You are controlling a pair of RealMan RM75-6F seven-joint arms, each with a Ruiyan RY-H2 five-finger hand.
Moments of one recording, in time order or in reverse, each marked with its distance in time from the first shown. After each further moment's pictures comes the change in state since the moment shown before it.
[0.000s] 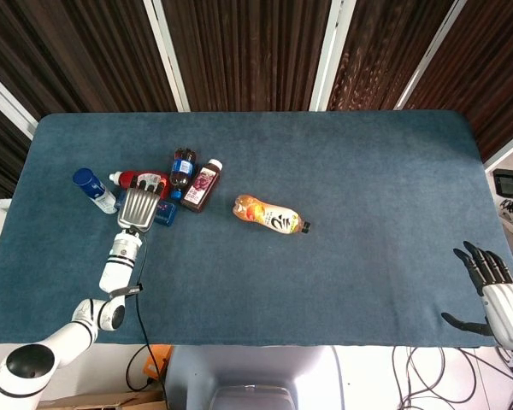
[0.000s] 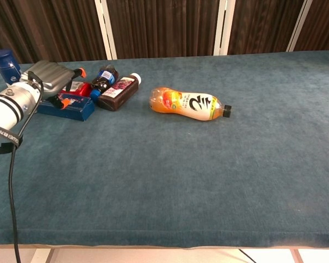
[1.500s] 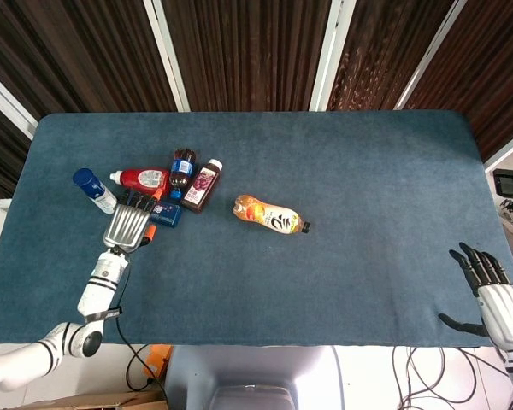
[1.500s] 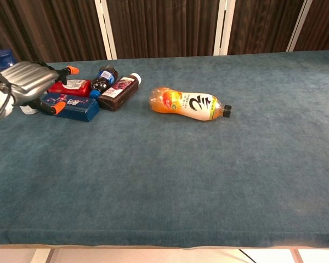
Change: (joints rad) left arm 0.163 0.257 0.033 -0.510 0.052 0.153 0.075; right arm 0.001 -0.007 -0.001 -0.008 0.000 -0.006 -0.031
